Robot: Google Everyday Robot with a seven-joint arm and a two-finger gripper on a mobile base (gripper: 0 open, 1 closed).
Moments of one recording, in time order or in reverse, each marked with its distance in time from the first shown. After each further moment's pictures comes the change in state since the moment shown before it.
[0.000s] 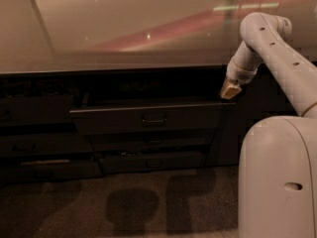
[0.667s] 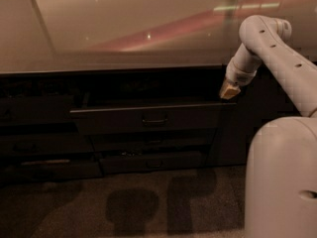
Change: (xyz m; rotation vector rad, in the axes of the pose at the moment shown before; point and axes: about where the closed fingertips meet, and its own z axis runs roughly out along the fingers) arm 0.000 -0.002 0.002 0.045 0.003 -0.008
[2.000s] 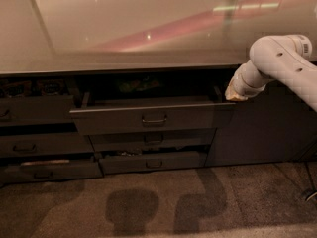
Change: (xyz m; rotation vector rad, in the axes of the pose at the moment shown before) arm 0.006 0.025 -0.029 0.305 0.012 -0.062
